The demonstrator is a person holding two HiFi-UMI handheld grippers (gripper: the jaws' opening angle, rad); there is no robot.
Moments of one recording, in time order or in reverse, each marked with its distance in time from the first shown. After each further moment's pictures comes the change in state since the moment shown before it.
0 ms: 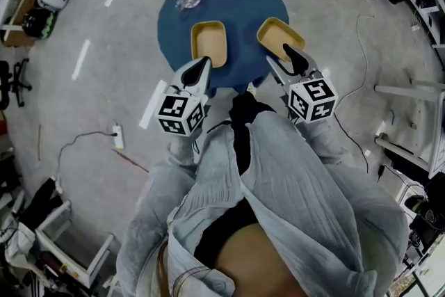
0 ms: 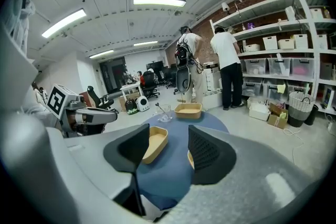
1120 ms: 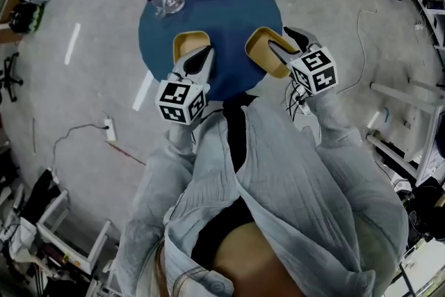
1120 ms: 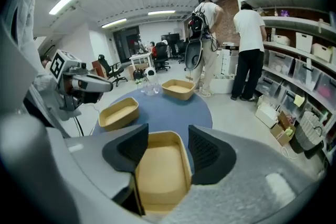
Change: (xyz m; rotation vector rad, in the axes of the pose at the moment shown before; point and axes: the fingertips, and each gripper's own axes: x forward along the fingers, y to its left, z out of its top) left arm 0.105 0.010 0.000 -0.060 0.089 -0.027; right arm 0.076 -0.115 -0.023 -0.212 0.317 0.110
